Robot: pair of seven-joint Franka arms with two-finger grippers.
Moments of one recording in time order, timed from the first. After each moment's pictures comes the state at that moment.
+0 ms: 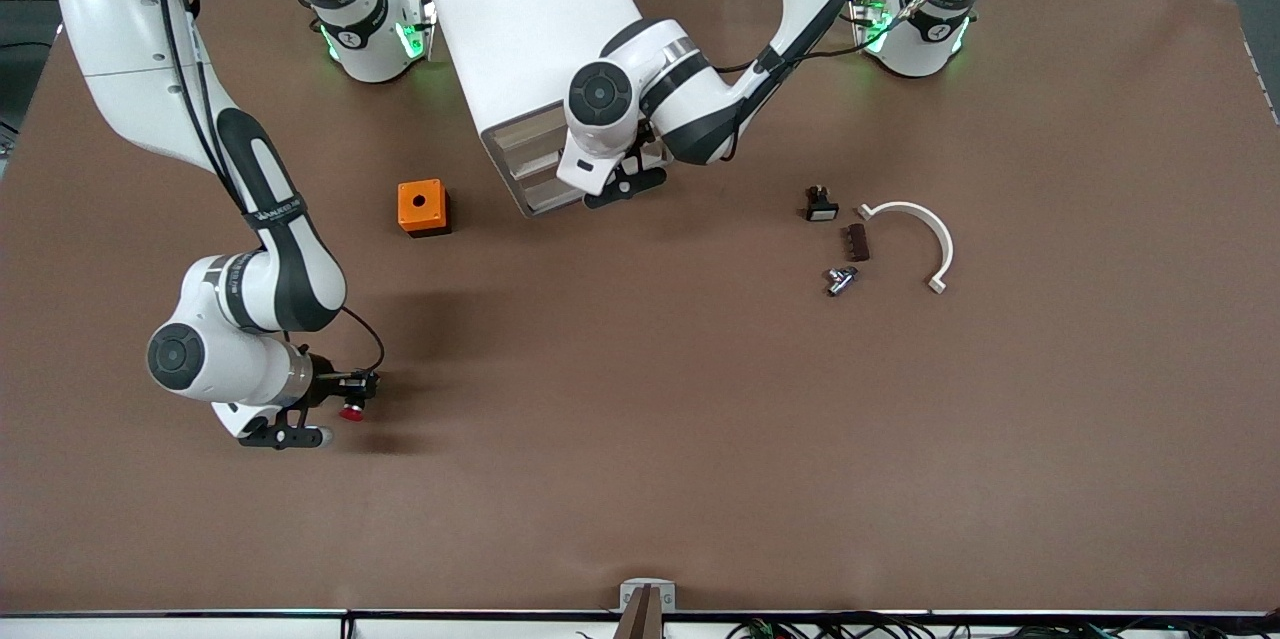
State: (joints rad) left arm -0.73 0.63 -0.33 -1.56 -0.15 2.02 -1.29; right arm -0.01 0.73 0.08 -1.60 0.07 2.27 0.03
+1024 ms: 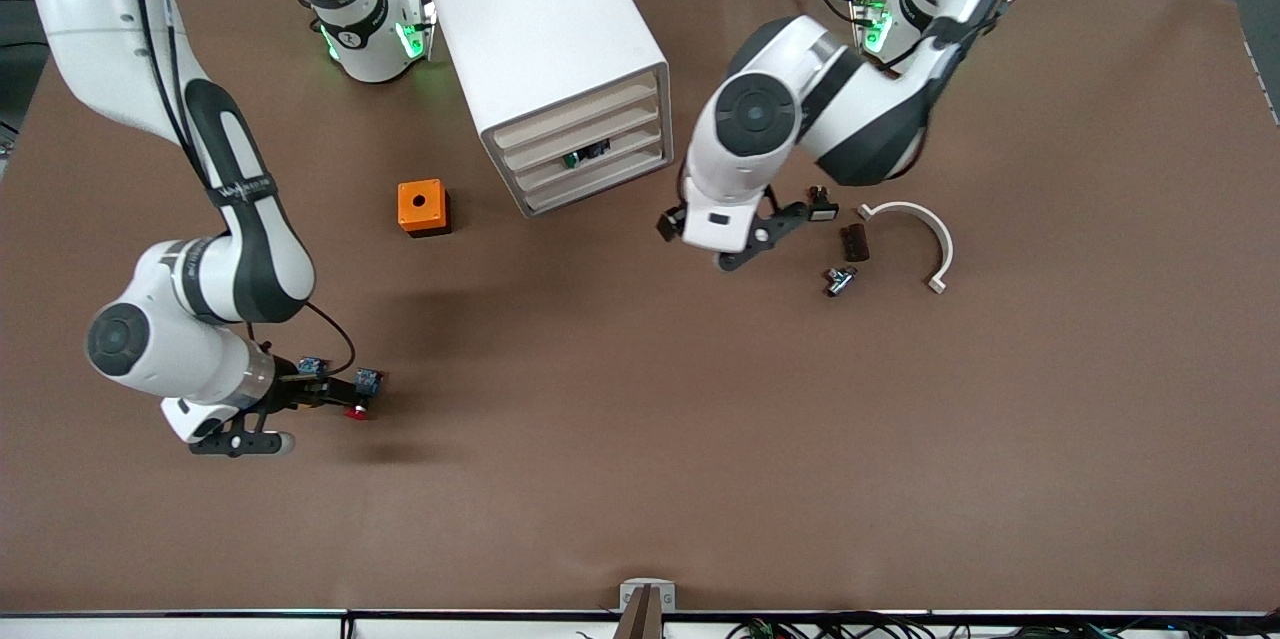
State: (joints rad) left arm -0.40 0.40 -0.31 -1.51 -0.02 1.77 -1.26; right arm -0.02 0.60 0.08 -1.55 0.07 2.20 -0.01
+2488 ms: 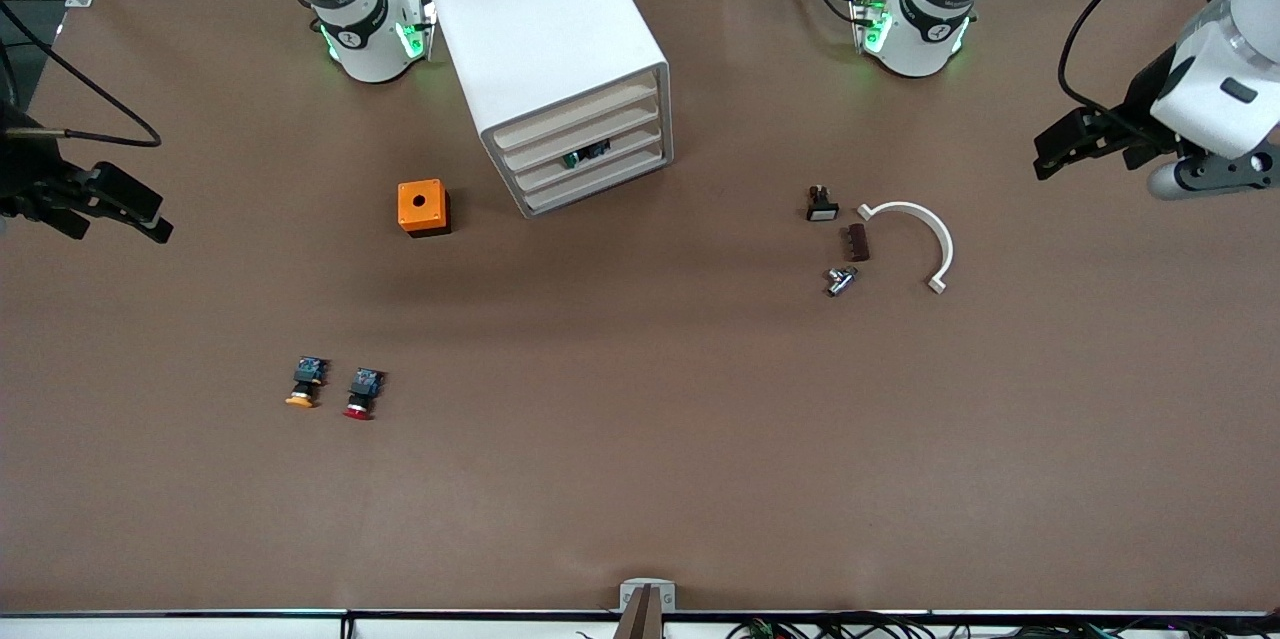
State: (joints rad) left arm 0.03 -0.01 -0.18 -1.54 -0.01 1.48 -0.24; right arm -0.06 0.02 0.05 -1.57 0.05 1.70 0.09
